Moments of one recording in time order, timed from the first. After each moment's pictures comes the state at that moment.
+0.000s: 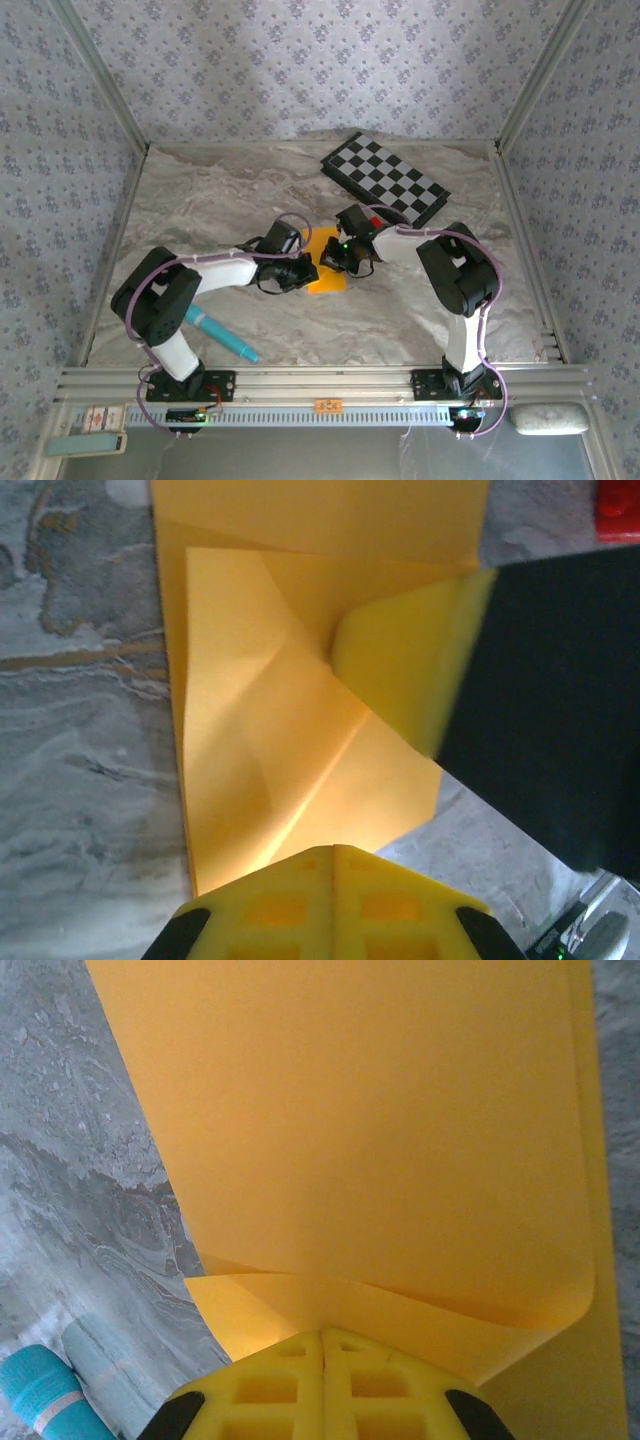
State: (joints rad) left arm -0.69 1.69 0.83 -0.11 0.39 -0.99; right arm 0.61 1.92 1.07 -0.18 -0.42 0.93
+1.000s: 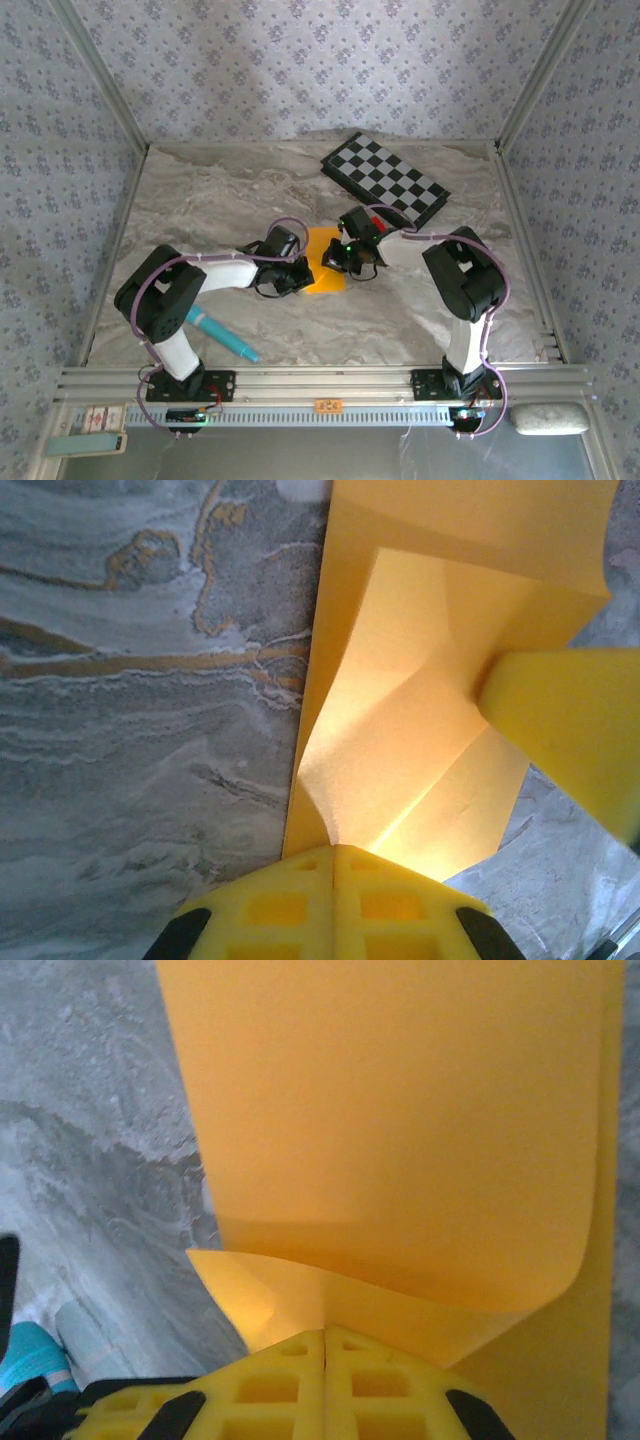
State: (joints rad) left arm -0.69 1.70 0.80 -0.11 0.34 -1.02; right arm 0.61 1.85 0.99 -0.11 -0.42 0.87
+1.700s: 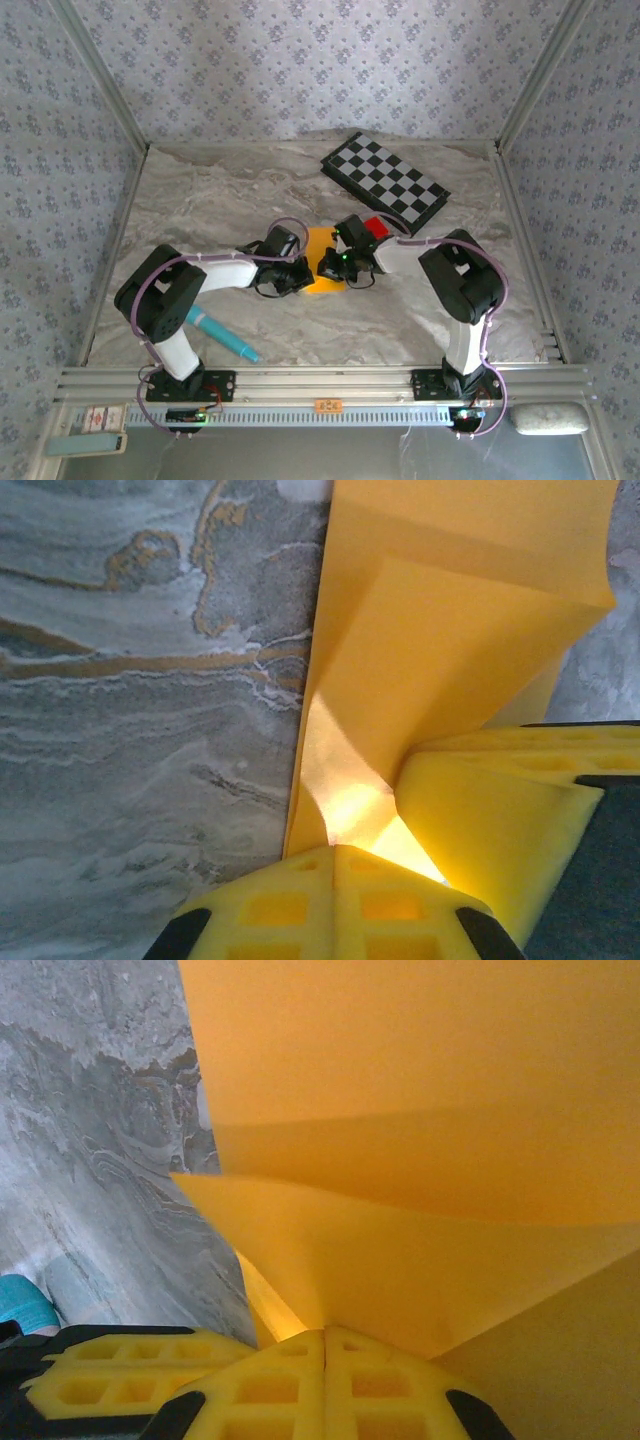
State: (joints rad) left arm -0.69 1.70 0.80 -0.10 0.35 -1.02; right arm 0.66 1.86 0.96 -0.09 -0.46 0.87
